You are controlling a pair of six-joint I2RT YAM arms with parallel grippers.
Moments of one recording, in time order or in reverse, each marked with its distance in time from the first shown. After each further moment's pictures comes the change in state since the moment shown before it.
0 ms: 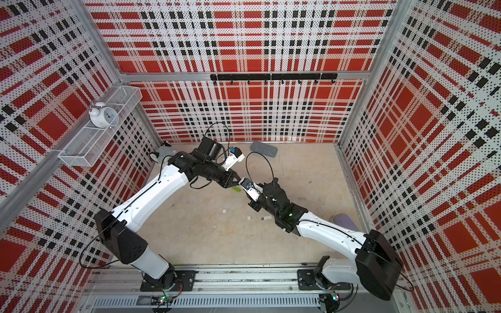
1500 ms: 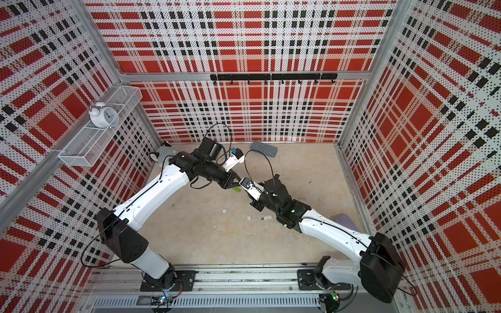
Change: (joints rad) left arm 0.012 0.011 -0.010 0.005 0.078 0.072; right arm -0.027 -0.021 0.064 -0.160 -0.063 -0.040
